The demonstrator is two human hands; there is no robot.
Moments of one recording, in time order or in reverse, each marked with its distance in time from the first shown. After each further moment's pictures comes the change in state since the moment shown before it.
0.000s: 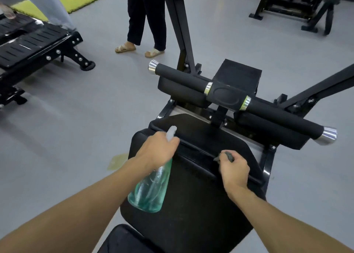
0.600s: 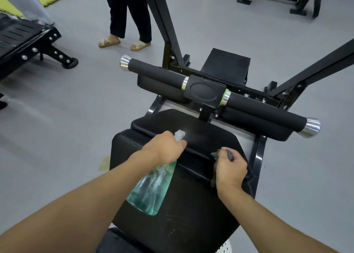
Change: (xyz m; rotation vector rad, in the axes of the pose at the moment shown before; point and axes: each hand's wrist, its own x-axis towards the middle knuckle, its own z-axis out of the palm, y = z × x) left_hand 0.032 0.044 0.038 0.137 -0.209 0.001; right_hand 0.010 0.007 -0.014 0.280 0.178 0.107
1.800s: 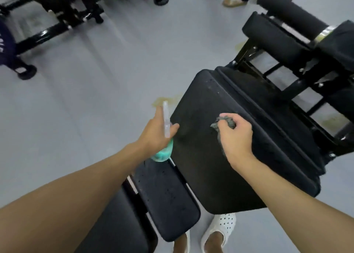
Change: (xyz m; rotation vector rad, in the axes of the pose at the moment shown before) left_hand -0.135 -0.196 0.072 -0.411 0.534 -0.213; right_hand -0.116 0.033 0.053 -0.350 -0.719 -0.298
